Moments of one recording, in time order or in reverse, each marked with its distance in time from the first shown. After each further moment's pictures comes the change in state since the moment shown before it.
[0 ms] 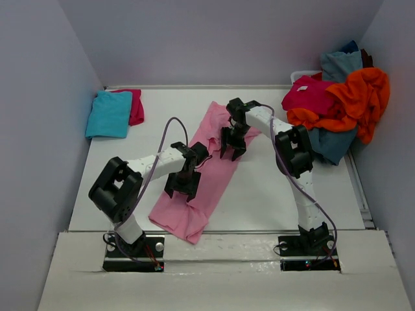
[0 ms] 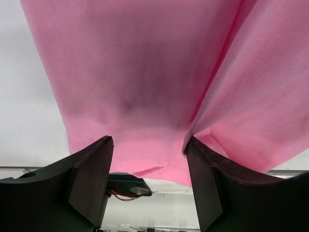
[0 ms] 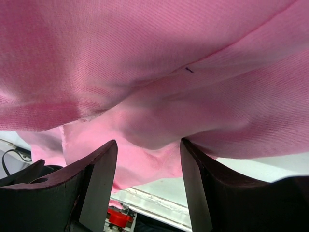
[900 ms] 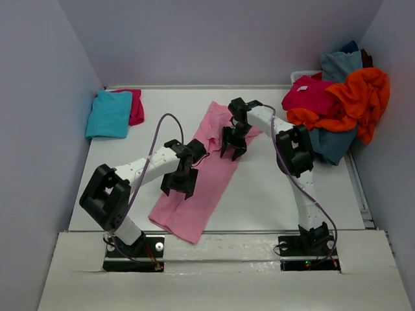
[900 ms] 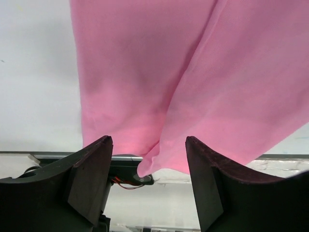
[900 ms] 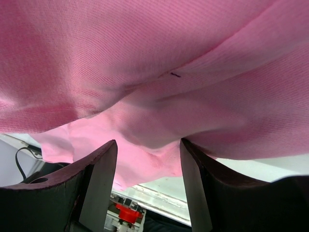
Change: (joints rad) left arm 0.000 -0.099 -0.014 -0.078 -0.019 -0.040; right arm -0.024 0.008 0.004 -0.006 -0.034 0.024
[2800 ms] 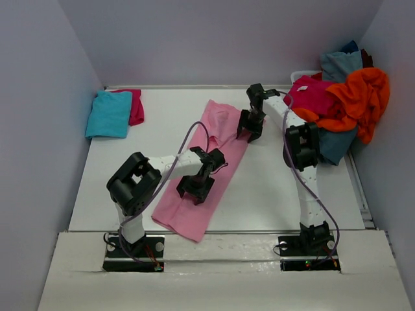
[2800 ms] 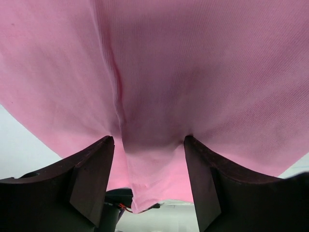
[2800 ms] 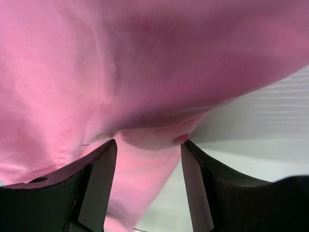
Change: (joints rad) left arm -0.130 0.248 0.090 0.124 -0.008 0.119; right arm -0.155 0.083 0.206 -0.011 0.192 0.019
